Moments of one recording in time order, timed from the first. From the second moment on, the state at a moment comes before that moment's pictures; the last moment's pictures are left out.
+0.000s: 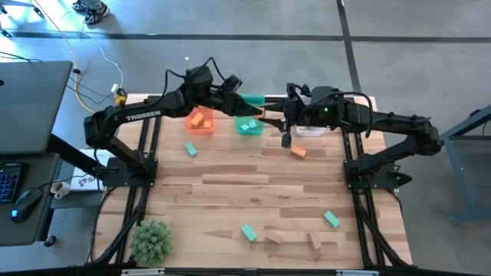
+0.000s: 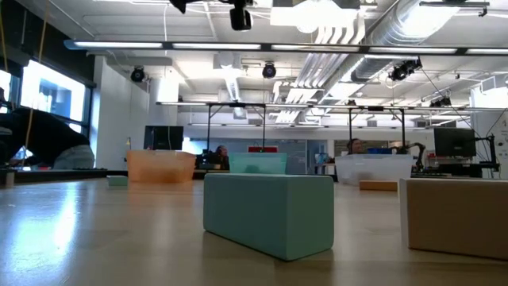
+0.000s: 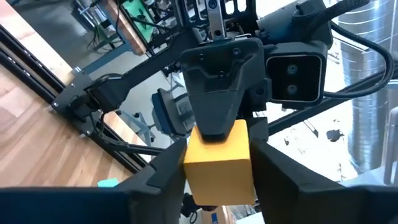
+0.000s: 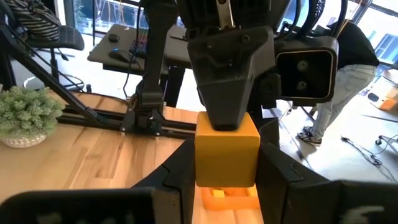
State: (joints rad) left arm 0.50 1.53 1.34 0.20 0.67 -1.04; right arm -0.14 1.29 1.35 -0.24 0.02 -0.27
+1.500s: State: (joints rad) left arm 0.76 1.53 1.34 -0.76 -0.10 -0.37; right arm -0.15 1.29 1.35 -0.39 0.24 -0.15
